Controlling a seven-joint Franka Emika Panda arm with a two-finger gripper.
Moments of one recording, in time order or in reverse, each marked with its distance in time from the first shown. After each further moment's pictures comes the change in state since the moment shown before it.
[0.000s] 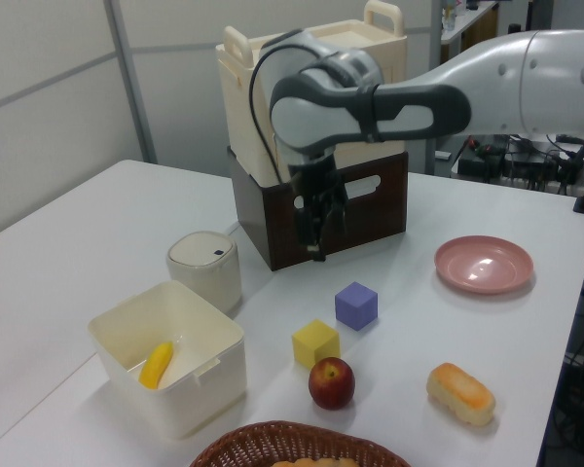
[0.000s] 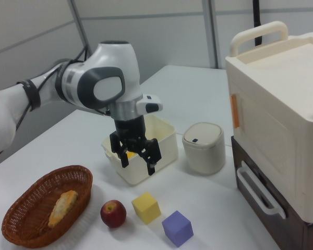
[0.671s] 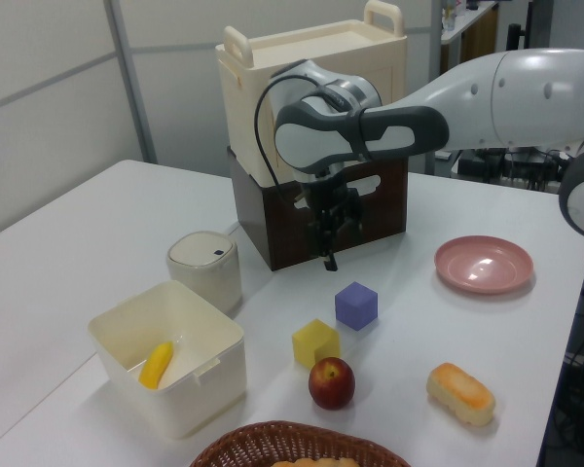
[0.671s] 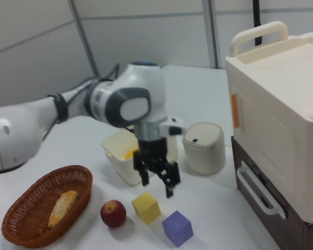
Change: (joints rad) arm -0.089 0.090 -0.008 -0.002 -0.002 0.017 0.069
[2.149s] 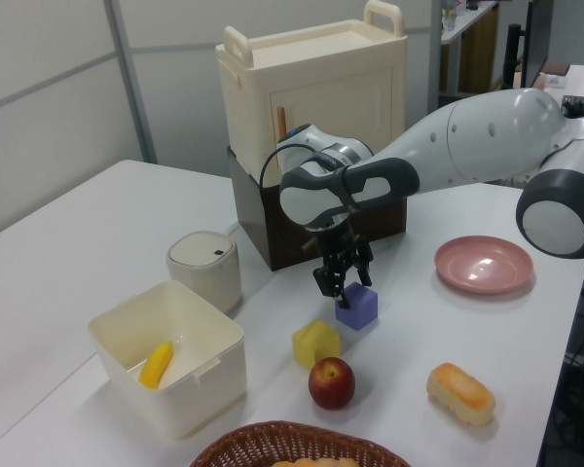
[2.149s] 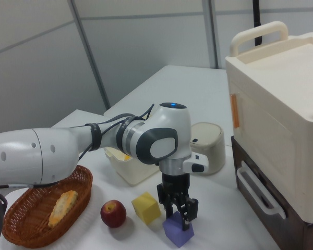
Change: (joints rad) arm -0.050 0.157 0.006 -0.045 0.001 0.150 0.050
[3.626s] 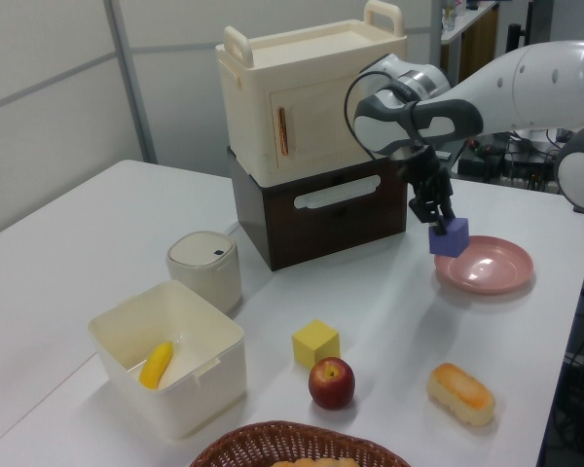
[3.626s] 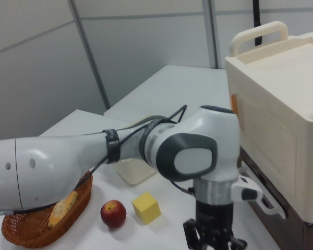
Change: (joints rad) arm -0.264 -0.125 -0.020 0.010 -0.186 -0.180 -0.405
